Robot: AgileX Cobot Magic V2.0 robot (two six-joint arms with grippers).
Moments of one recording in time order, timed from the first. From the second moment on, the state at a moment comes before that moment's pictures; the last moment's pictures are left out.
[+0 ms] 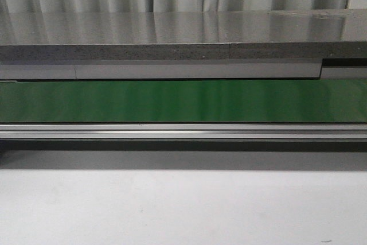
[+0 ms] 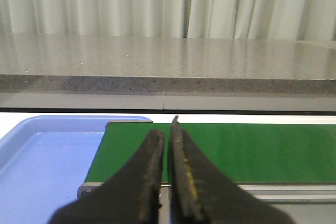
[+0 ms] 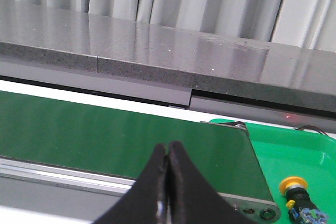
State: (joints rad) left arm -0.10 -0.01 0.00 0.06 0.04 -0.04; right arm 0.04 -0.01 0.03 -0.07 0.03 -0.01
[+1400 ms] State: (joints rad) left arm -0.10 -0.01 0.00 0.06 0.04 -0.04; right arm 0.04 0.01 -0.26 -0.07 0.30 -0.01
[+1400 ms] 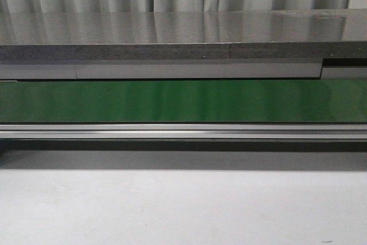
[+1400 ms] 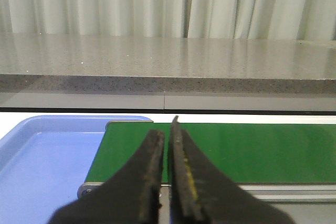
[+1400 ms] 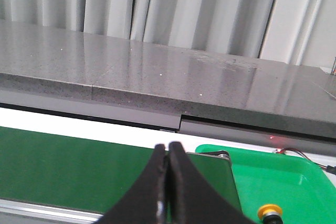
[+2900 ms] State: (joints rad) left arm -0.10 -0.01 0.00 0.06 0.04 -0.04; right arm 0.04 0.66 -0.77 -0.05 0.83 0.12
